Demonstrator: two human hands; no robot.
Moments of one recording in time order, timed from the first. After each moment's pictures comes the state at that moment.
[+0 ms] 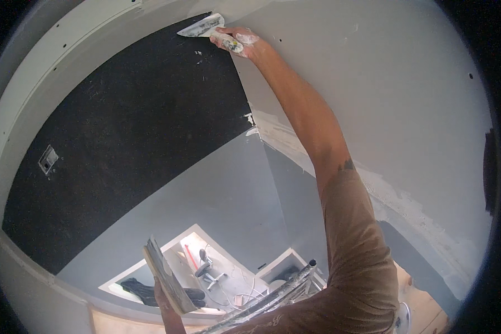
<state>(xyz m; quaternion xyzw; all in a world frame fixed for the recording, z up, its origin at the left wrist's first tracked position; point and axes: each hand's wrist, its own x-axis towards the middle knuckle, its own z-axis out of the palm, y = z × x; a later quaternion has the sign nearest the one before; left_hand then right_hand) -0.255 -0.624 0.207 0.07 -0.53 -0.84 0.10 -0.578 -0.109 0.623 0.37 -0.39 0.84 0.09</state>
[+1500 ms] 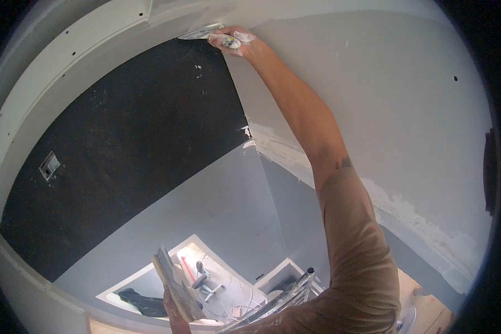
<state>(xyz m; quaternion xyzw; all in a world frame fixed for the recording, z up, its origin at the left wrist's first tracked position) -0.252 -0.631 0.173 0.02 -0.54 -0.84 0.02 -0.564 -0.108 0.669 0.35 -0.34 0.87 0.03</state>
